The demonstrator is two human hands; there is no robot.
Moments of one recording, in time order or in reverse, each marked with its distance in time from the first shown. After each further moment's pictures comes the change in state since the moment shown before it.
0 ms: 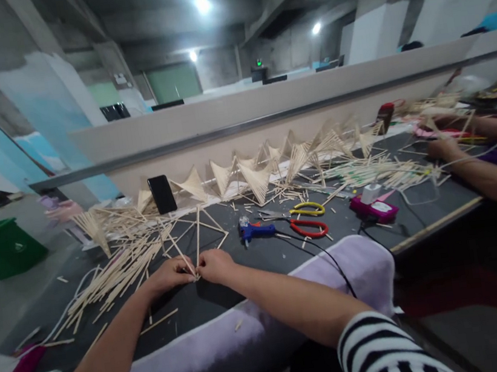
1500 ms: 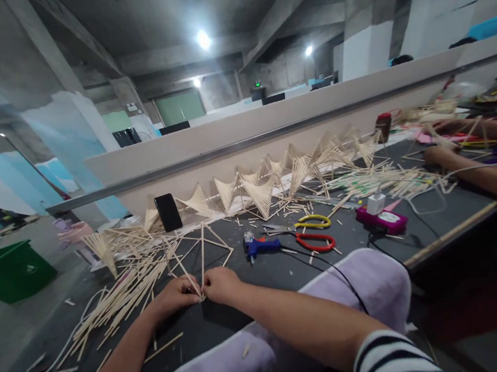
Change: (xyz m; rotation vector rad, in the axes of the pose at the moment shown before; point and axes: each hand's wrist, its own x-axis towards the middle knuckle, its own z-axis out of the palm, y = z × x) left_hand -0.002 0.001 0.000 -0.009 0.006 -0.045; right_hand 0.004 0.005 0.009 0.032 0.034 -0.027
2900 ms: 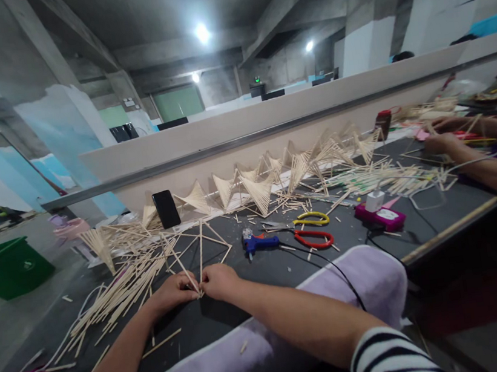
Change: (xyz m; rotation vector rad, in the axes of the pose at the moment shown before) left_hand 0.000 0.006 0.000 0.002 0.005 0.012; right_hand -0.004 -0.003 -0.006 -0.013 -0.007 -0.016
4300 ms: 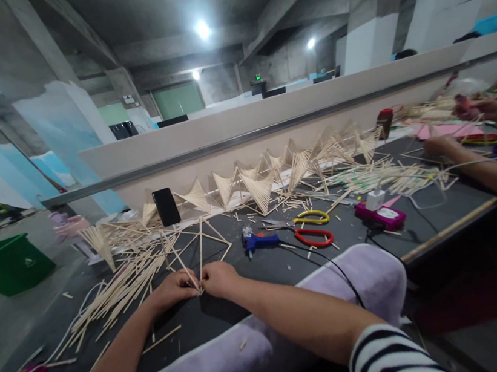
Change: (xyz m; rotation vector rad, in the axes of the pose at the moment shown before) left_hand 0.001 -0.005 0.001 0.000 0.000 0.025; right_hand 0.002 0.002 0.002 -0.005 0.014 -0.008
